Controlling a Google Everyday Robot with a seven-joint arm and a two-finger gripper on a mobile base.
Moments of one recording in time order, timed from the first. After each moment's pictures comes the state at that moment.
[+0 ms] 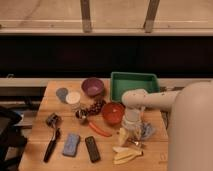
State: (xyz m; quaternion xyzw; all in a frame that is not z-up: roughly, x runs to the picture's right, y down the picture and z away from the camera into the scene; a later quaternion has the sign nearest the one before) arm 0.137 0.280 0.781 -0.46 0.27 0.50 0.68
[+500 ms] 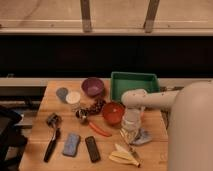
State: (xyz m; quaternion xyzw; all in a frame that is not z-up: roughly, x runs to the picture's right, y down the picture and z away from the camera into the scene) arm 0.135 0.282 0.782 -0.46 0.28 0.50 0.68
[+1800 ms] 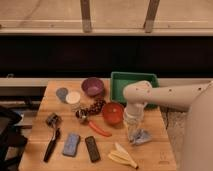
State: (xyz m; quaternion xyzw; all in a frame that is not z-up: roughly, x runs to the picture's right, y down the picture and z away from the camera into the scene) arm 0.148 0.211 0.755 -0.37 0.25 0.57 0.69
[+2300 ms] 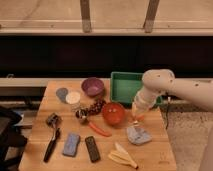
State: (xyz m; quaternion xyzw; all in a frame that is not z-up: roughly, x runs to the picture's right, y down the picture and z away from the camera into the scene) arm 0.185 0.110 0.767 -0.32 0.15 0.66 0.66
